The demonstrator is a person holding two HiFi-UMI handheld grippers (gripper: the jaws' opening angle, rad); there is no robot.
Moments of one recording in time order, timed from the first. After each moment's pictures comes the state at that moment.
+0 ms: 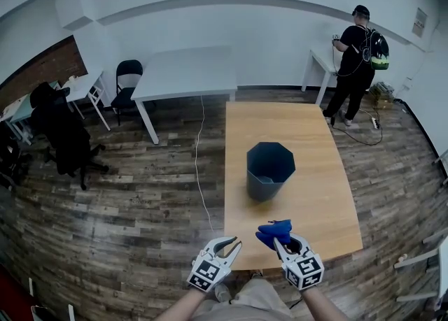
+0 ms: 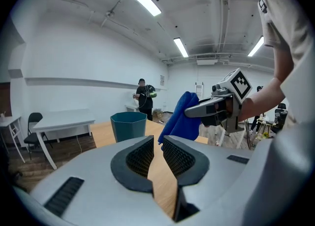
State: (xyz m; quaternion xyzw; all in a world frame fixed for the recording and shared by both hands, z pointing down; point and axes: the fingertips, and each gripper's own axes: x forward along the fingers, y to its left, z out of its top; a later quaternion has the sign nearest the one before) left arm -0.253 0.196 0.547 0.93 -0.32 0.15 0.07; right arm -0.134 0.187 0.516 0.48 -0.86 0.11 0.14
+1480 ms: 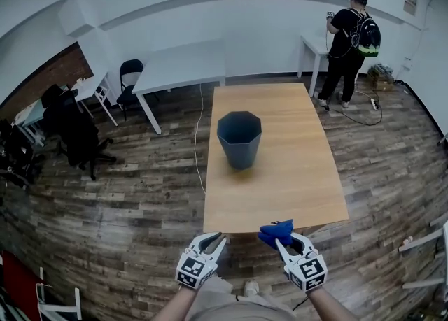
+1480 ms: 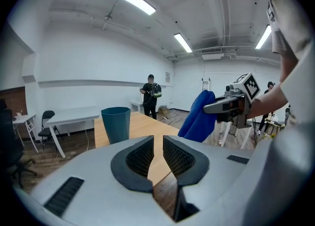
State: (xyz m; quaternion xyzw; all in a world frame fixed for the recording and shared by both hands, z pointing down) left arm -0.148 0.389 0.541 0.91 -0.38 0.17 0.08; right arm 0.022 0.405 0.507 0.45 -0.88 0.09 0.12
